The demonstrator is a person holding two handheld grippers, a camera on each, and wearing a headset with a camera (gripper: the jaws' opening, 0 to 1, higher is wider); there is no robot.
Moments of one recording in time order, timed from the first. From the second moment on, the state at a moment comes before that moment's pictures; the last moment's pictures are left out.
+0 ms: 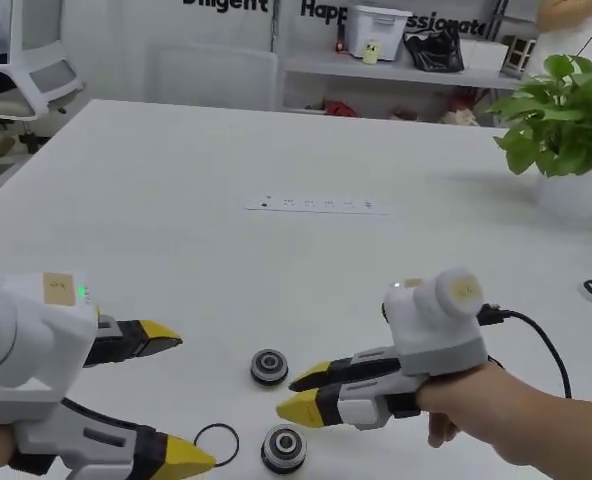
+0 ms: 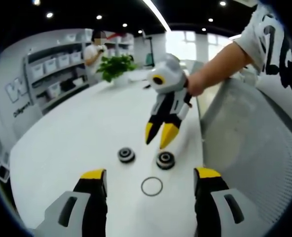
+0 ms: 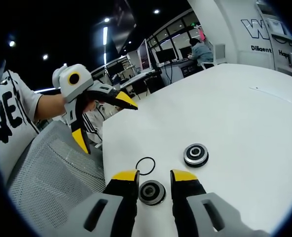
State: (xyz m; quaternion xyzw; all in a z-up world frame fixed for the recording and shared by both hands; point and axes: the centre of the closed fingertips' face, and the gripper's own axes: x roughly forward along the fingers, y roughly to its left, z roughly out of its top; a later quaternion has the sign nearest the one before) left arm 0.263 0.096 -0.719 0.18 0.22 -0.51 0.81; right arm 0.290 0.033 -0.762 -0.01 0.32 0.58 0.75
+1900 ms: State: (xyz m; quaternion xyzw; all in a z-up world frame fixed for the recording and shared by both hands) left arm 0.271 0.051 -0.753 0.19 0.25 -0.56 0.77; right arm 0.272 0.008 -0.793 -0.10 0.30 0.62 0.72
